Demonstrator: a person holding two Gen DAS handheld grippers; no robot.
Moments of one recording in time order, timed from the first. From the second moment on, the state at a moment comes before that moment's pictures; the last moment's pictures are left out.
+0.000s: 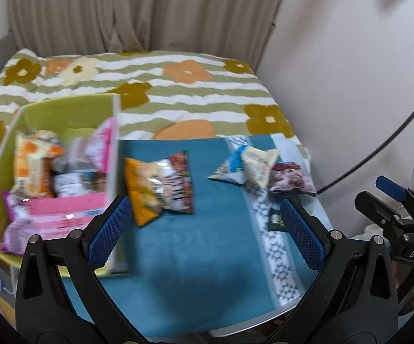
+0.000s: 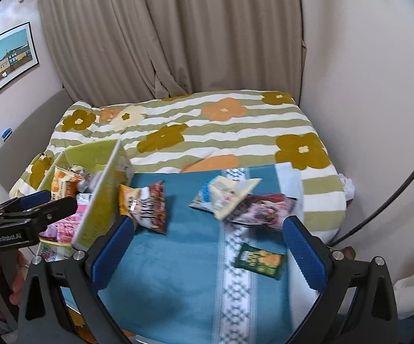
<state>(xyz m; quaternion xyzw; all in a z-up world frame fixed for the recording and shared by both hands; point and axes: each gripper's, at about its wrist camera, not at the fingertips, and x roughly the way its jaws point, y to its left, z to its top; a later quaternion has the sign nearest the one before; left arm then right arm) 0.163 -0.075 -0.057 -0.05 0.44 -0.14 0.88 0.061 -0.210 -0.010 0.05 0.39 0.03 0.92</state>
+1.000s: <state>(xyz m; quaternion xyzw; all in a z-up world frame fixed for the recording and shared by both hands) 0.355 -0.237 -0.227 0.07 0.61 -0.28 0.74 0.178 -0.298 -0.125 0.07 0.51 -0.04 0.85</state>
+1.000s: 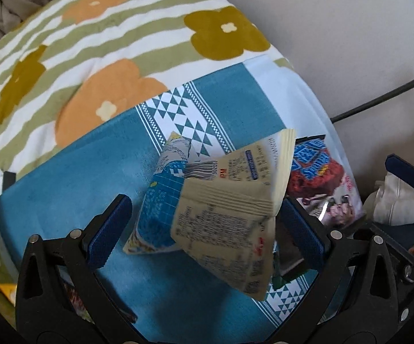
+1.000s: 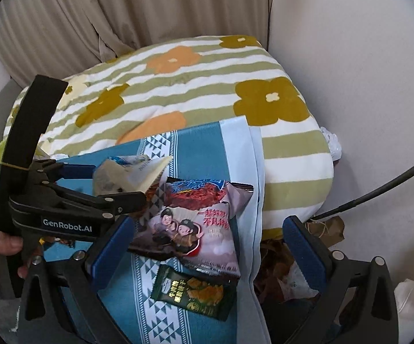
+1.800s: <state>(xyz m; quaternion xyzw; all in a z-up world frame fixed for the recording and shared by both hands) 0.363 -0.192 -0.232 0.05 0.62 -0.25 0.74 0.224 -0.286 -0.194 0.07 0.60 -0.05 0.80</state>
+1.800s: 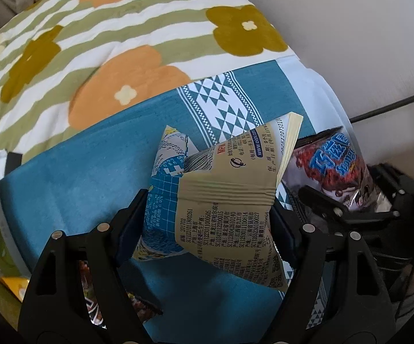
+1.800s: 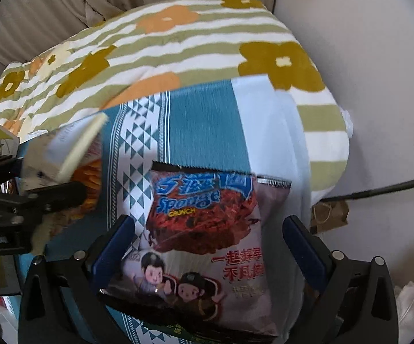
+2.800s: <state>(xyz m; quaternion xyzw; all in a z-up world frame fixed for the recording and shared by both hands) 0.240 -0.116 -0.057 -0.01 0.48 -0.18 0.86 0.138 -0.250 -0.044 0.05 0.45 0.03 0.89</state>
